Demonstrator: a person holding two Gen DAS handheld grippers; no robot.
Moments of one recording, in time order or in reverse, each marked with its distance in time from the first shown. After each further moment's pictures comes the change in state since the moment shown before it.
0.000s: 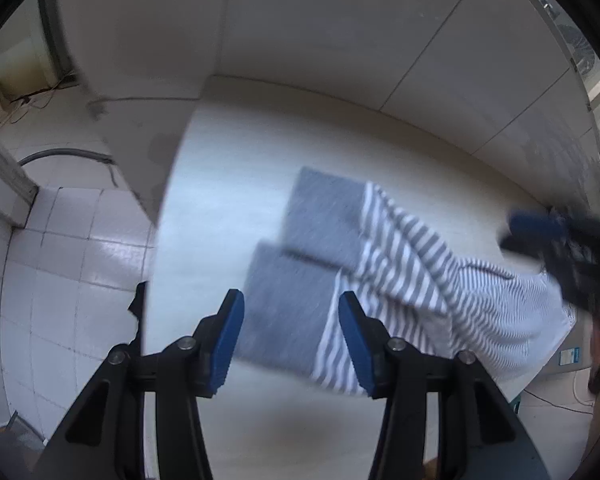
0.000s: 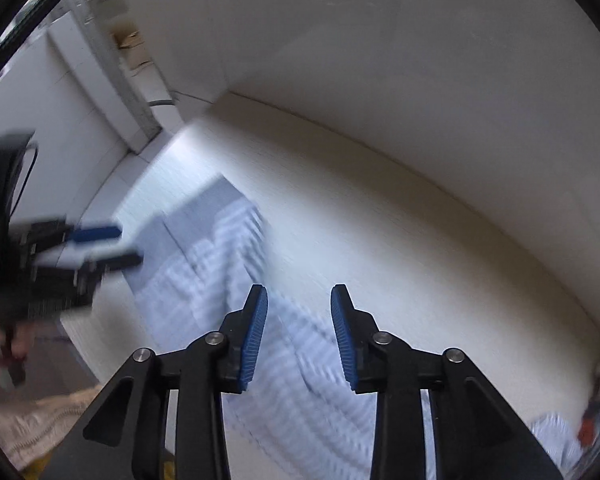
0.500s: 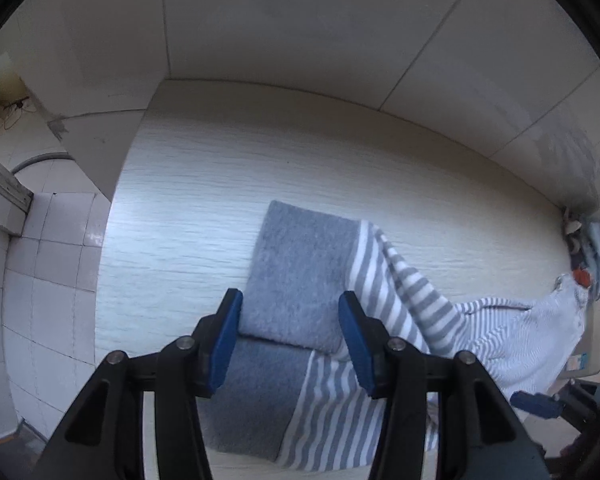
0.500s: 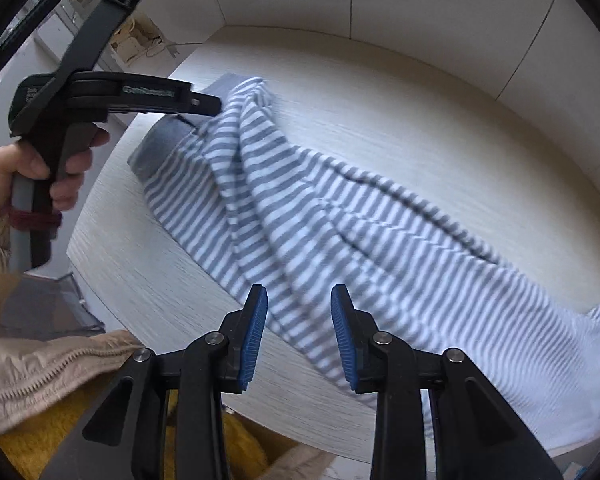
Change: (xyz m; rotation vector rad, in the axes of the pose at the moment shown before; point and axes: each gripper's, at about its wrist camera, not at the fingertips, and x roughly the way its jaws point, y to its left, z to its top) left arm 0.050 -0.026 0.042 0.032 0.032 0.049; right arm 0.002 0.004 -0.093 0.100 0.083 0.073
